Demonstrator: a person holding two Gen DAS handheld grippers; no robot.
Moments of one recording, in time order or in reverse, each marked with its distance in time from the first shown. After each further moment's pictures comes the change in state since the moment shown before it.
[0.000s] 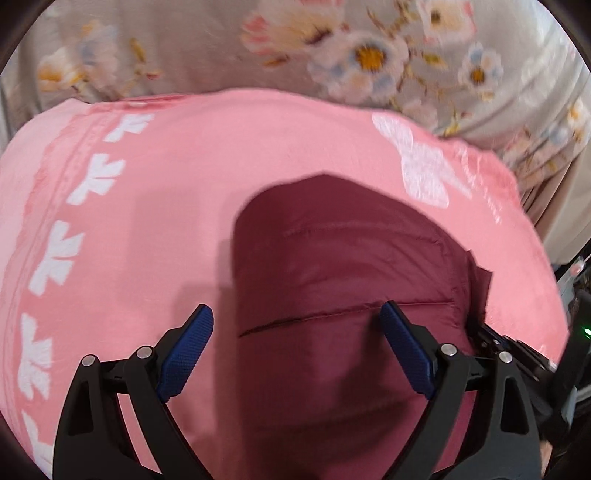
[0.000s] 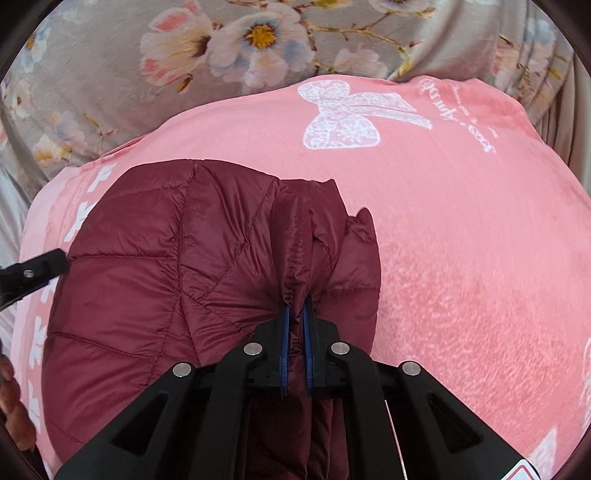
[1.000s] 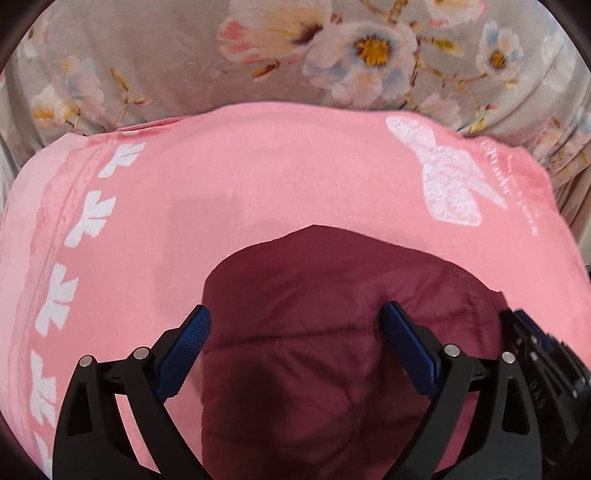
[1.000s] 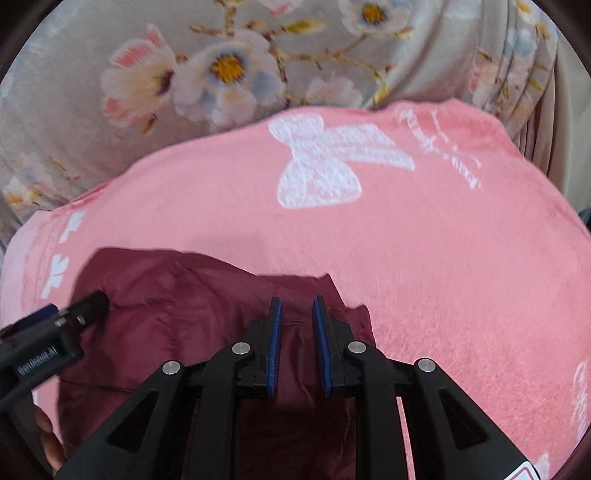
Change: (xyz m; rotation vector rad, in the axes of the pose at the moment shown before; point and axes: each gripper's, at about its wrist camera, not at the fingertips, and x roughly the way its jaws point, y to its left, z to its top) left arm 0.048 -0.042 0.046 0.044 -0.032 0.155; right arm 0.026 0.005 0.057 0.077 -0.059 -0.103
